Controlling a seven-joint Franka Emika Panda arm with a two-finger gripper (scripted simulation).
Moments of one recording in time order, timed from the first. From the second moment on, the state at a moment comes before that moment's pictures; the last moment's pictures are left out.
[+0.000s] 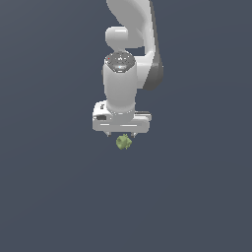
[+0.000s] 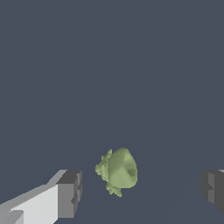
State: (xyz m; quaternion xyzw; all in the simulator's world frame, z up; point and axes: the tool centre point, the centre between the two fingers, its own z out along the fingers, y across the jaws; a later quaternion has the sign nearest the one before) arm 0.013 -0.019 0.186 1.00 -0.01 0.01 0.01
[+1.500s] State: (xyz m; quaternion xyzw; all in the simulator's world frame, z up) arm 0.003 -0.008 0.164 1.00 0.06 0.02 0.00
